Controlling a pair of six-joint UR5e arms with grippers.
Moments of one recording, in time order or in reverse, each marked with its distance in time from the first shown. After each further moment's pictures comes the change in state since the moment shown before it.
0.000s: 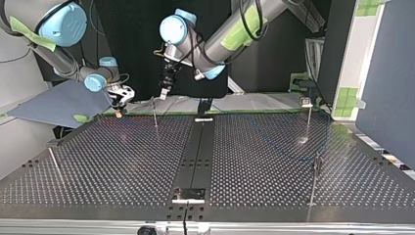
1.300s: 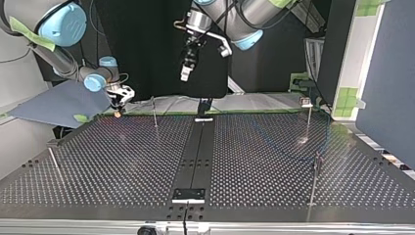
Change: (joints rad) left arm -0.002 0.361 -0.361 0.043 -0.029 0.004; right arm -0.002 -0.001 0.000 0.011 0.033 -0.061
